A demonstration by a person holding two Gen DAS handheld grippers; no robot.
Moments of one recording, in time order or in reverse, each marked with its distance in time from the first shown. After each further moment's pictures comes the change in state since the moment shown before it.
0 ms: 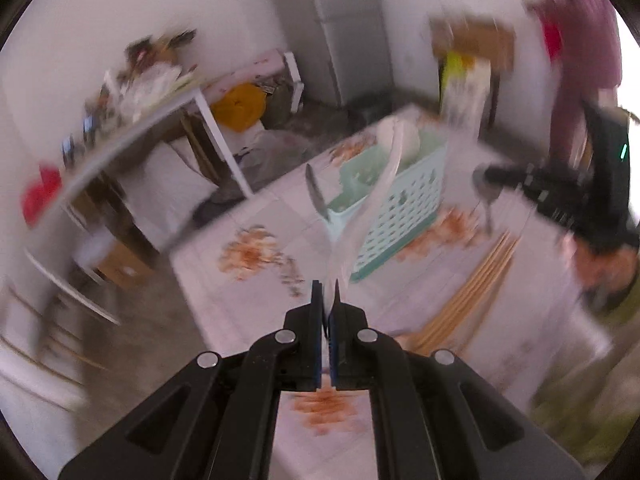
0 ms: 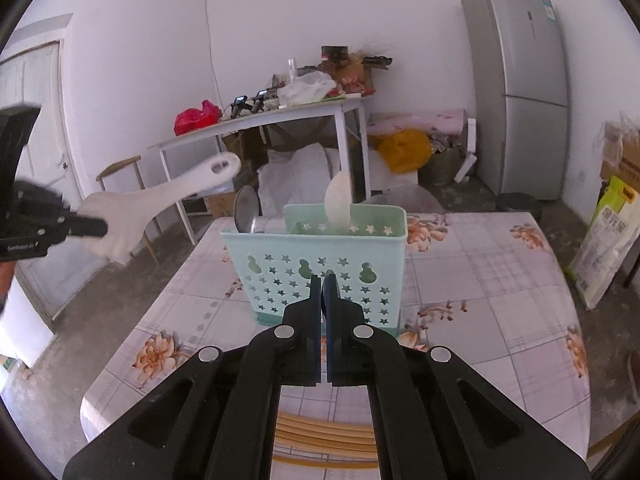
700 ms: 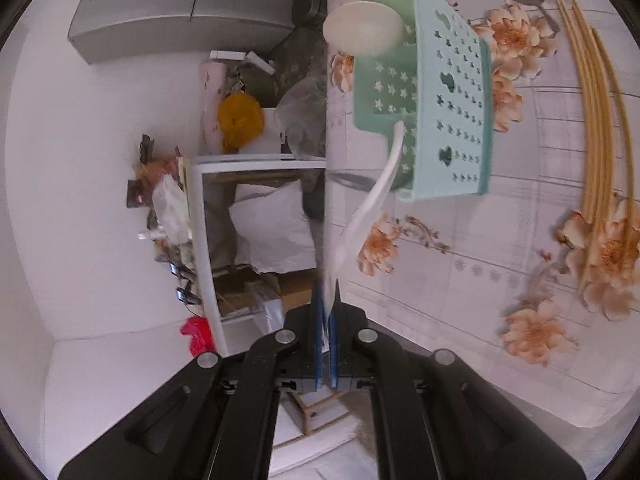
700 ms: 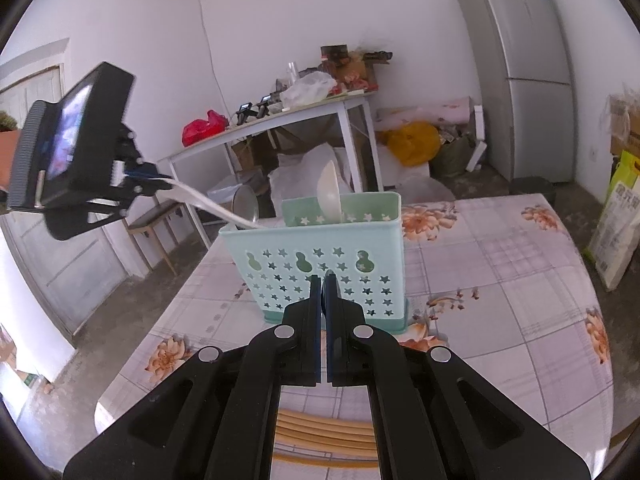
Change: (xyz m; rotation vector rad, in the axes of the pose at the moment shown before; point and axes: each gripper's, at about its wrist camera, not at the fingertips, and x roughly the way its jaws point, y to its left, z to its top) left arm 0.094 -0.047 0.054 0.841 0.299 0.477; right arm 0.001 -0.017 -0.011 0.074 -0.007 0.073
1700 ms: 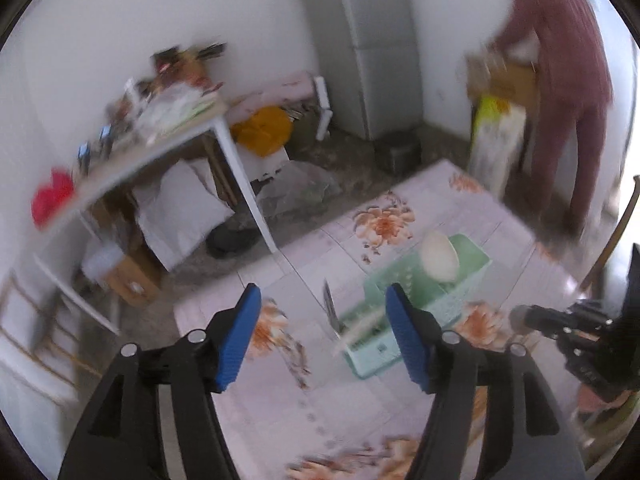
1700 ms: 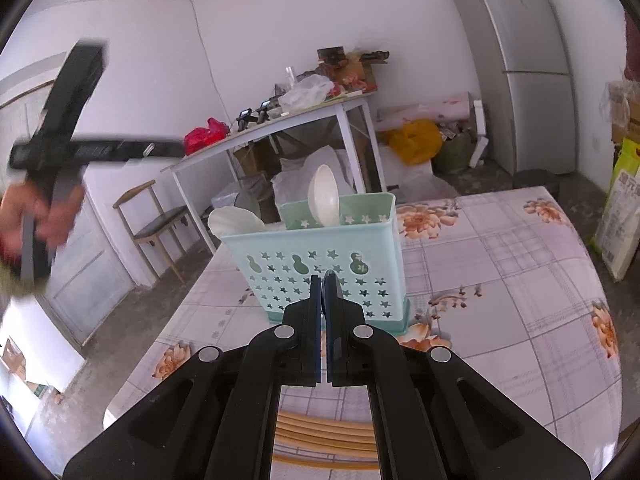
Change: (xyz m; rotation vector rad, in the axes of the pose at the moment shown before) left arm -0.004 0.081 -0.059 -1.101 -0.357 -0.470; right arm -0.002 -0.007 0.000 0.031 -0.005 0.019
